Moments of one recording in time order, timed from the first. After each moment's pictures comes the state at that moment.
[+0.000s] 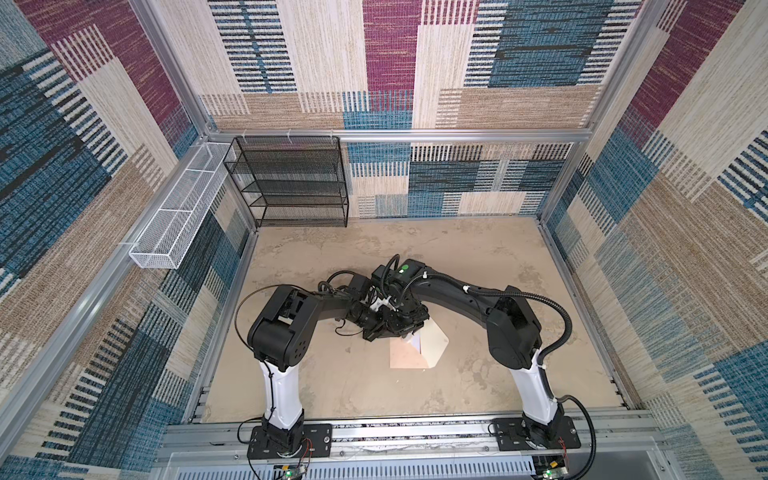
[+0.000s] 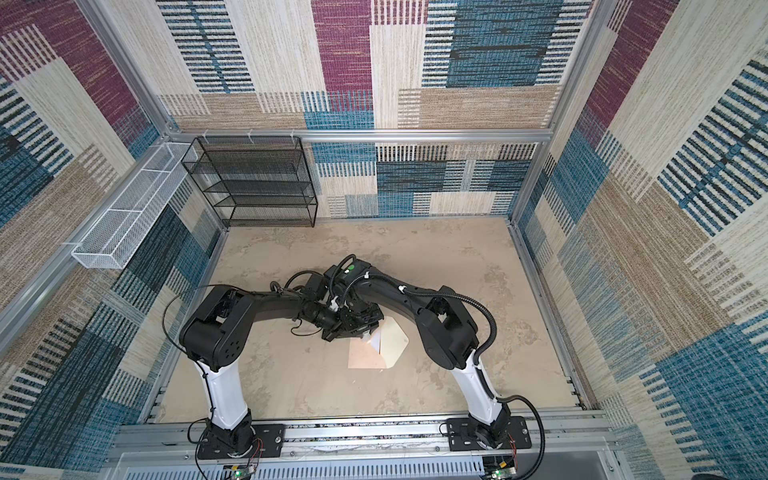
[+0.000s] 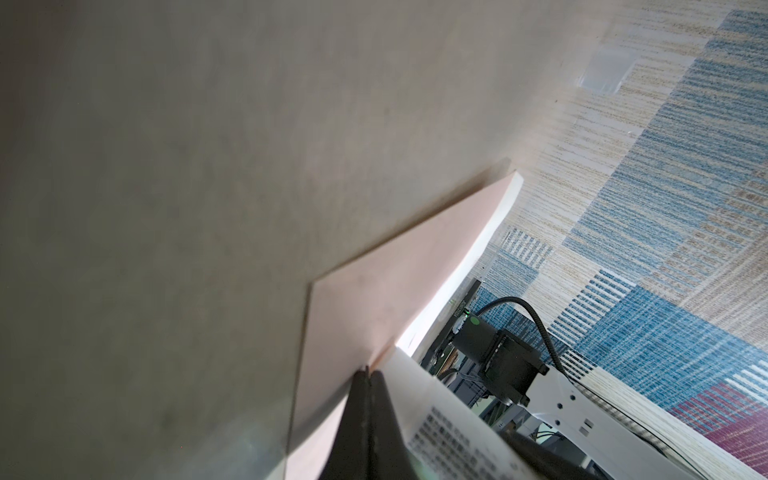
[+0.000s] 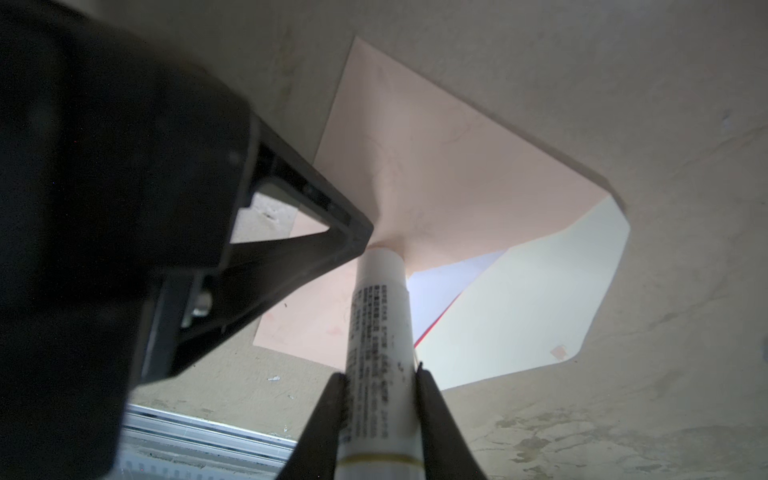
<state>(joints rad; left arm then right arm) -0.45 1.95 0.99 -0.30 0.87 -0.69 0.88 2.13 1.82 -1.33 -0.05 0.45</state>
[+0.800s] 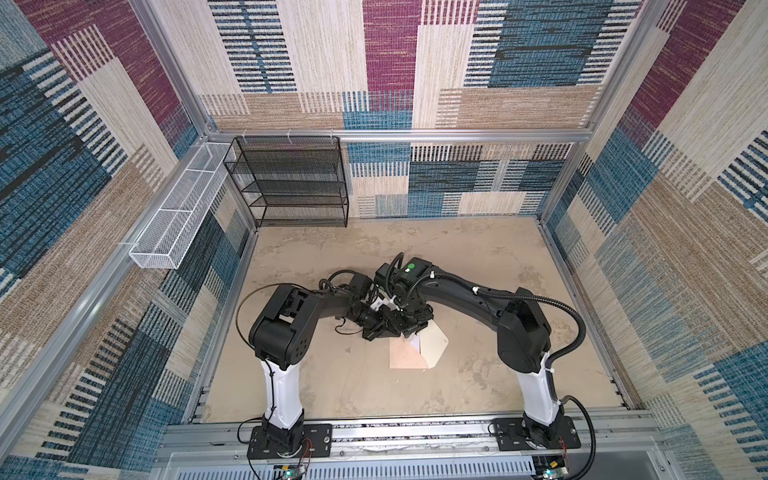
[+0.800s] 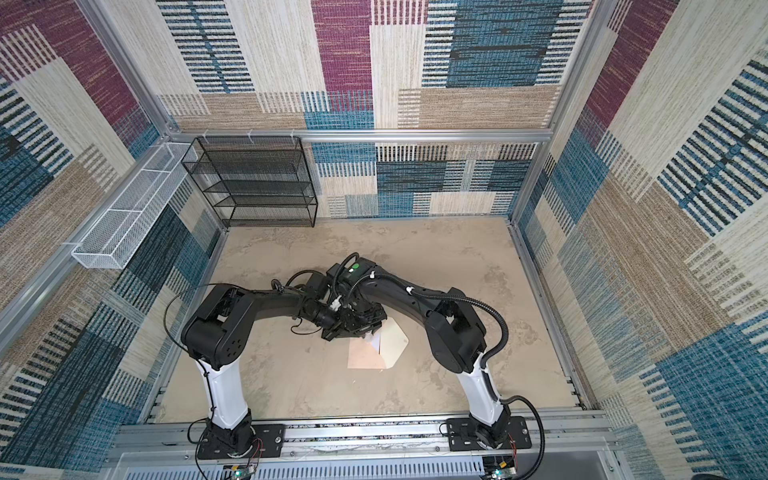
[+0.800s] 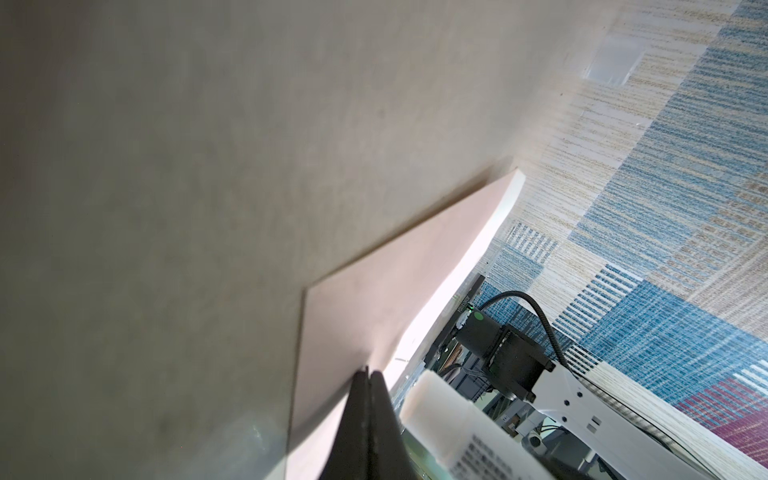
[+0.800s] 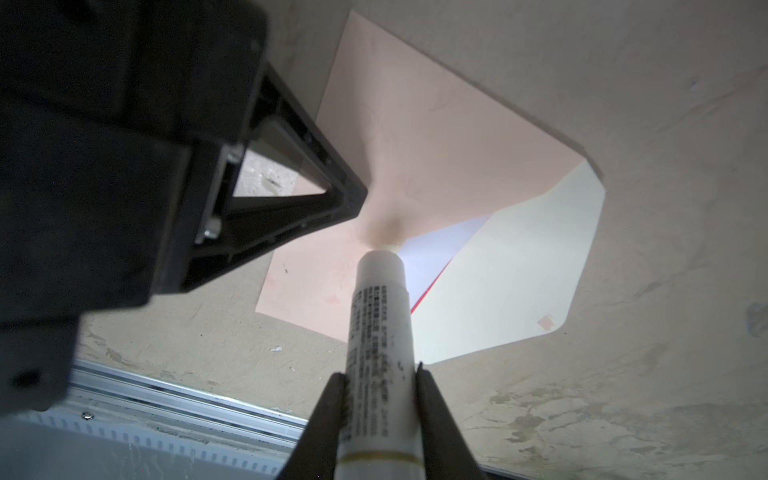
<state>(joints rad) -0.44 1.96 1.02 -0.35 0.88 -0.65 0.88 2.06 1.78 -1.34 -0.07 0.45</state>
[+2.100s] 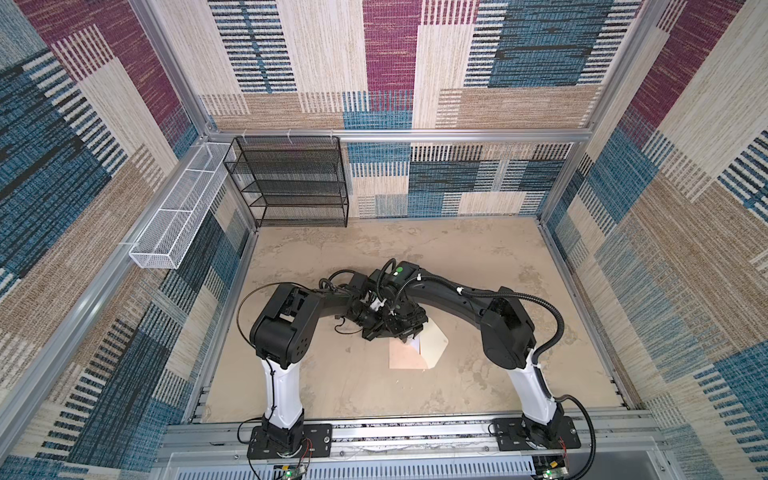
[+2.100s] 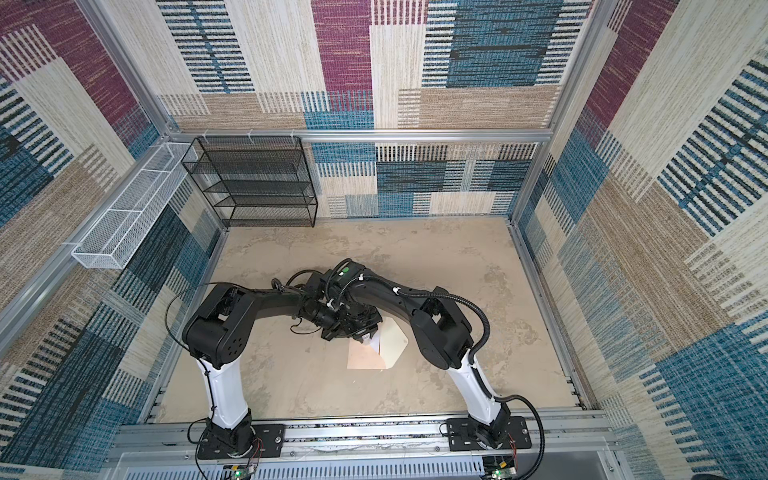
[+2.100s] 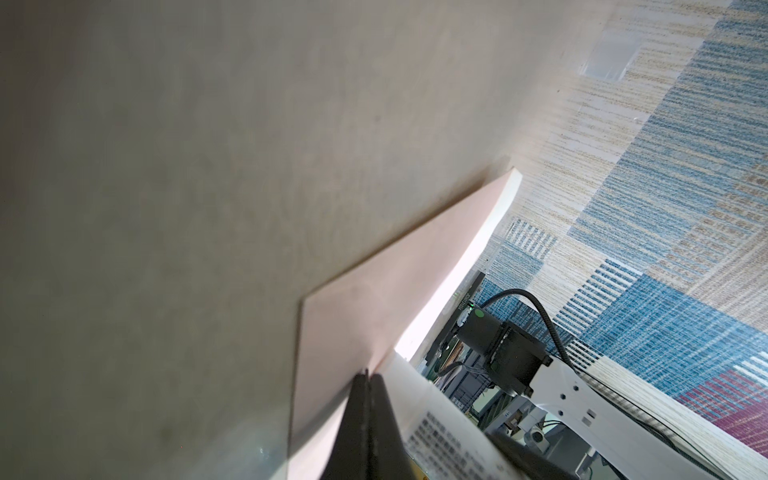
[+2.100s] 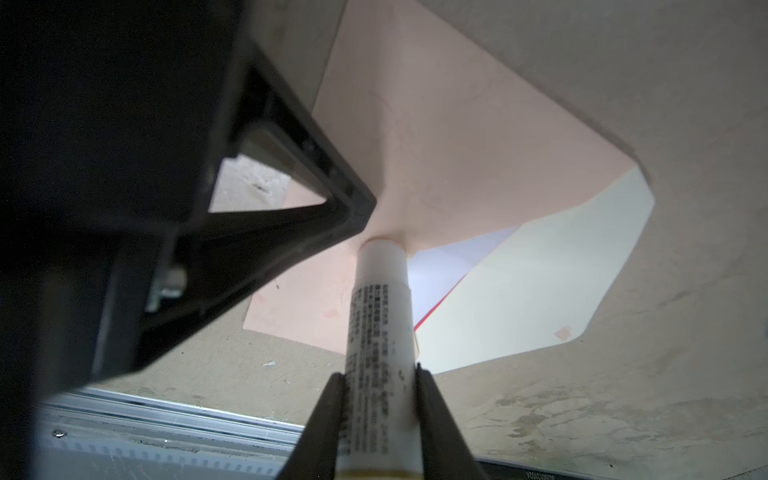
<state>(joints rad) -0.44 1.97 1.03 -0.36 0.90 -0.63 0.90 2.18 1.85 -1.40 -0.05 0.44</state>
